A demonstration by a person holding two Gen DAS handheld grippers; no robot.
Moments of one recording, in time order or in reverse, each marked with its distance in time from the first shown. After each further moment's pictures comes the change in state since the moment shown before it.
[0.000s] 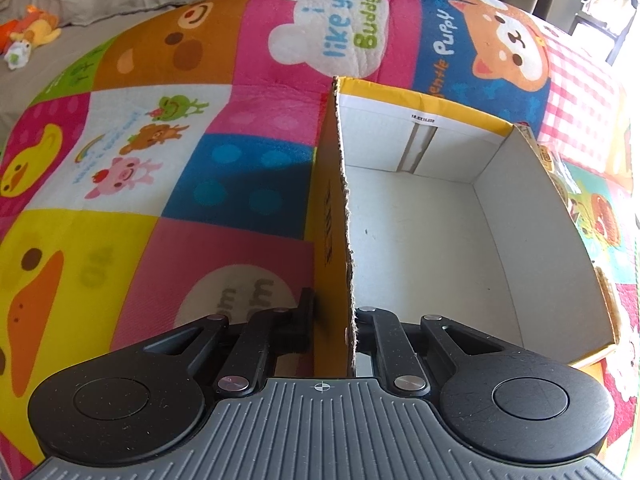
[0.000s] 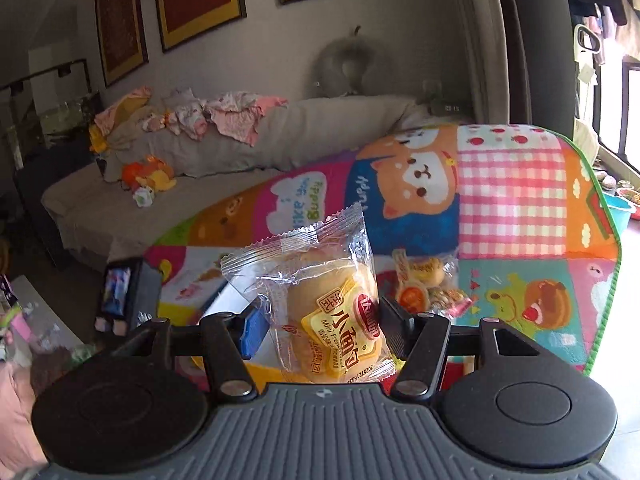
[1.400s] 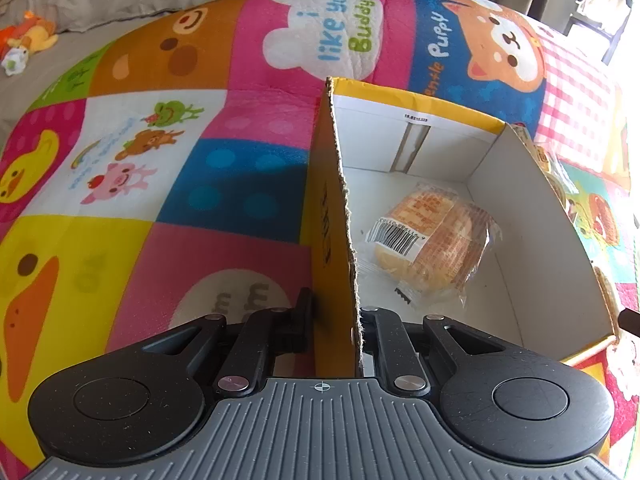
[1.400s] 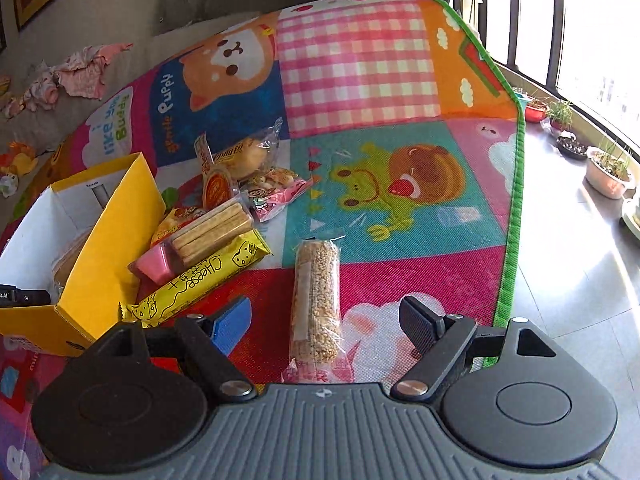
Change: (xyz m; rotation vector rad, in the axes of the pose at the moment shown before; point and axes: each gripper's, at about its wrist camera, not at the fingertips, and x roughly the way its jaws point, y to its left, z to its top) left arm 0.001 -0.001 -0.001 0.019 -0.016 -0.009; right arm 0.086 -0.124 -0.097 0.198 0.208 -0.356
